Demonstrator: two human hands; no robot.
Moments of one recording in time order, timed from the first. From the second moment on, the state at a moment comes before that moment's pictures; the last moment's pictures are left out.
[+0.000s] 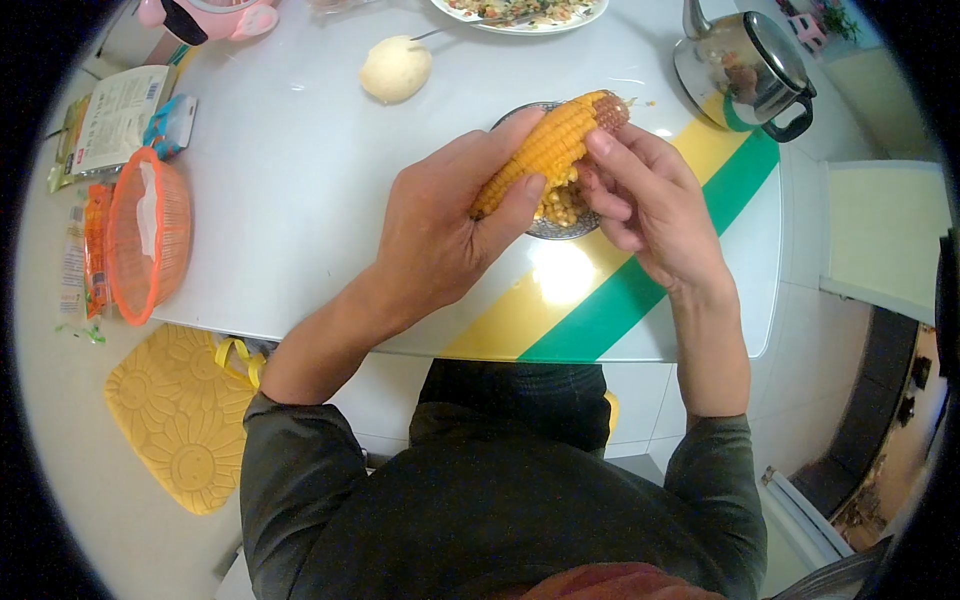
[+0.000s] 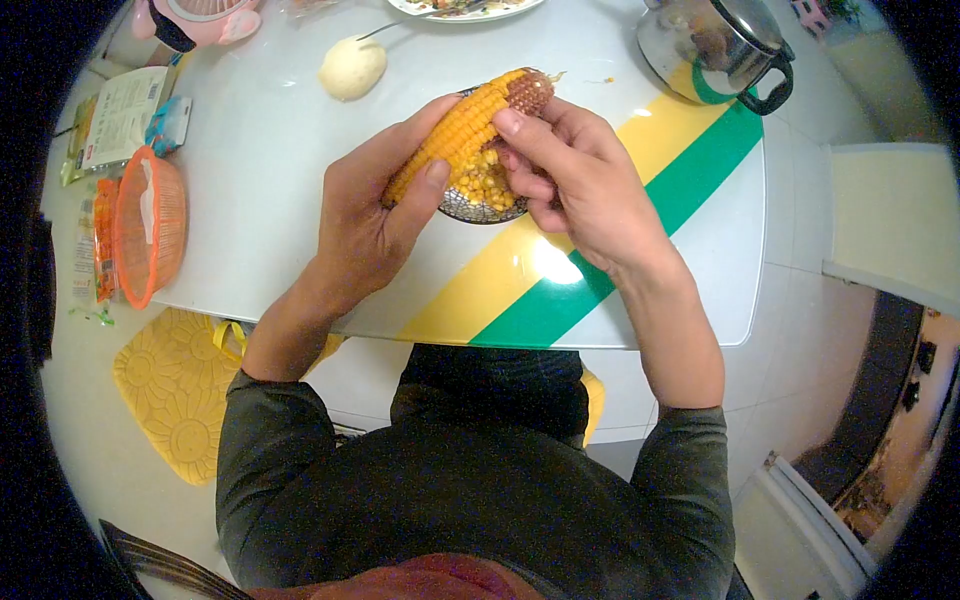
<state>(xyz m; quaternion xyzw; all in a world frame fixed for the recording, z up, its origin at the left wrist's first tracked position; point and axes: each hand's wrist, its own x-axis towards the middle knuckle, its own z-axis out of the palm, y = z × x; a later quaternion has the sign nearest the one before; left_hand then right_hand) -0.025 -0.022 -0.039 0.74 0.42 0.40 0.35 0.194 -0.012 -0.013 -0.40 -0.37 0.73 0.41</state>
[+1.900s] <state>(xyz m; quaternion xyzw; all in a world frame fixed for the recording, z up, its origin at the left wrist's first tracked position) -0.020 -0.020 -0.051 0.77 0.38 0.45 0.24 0.189 -0.014 -0.017 -0.44 -0.45 0.68 0.39</state>
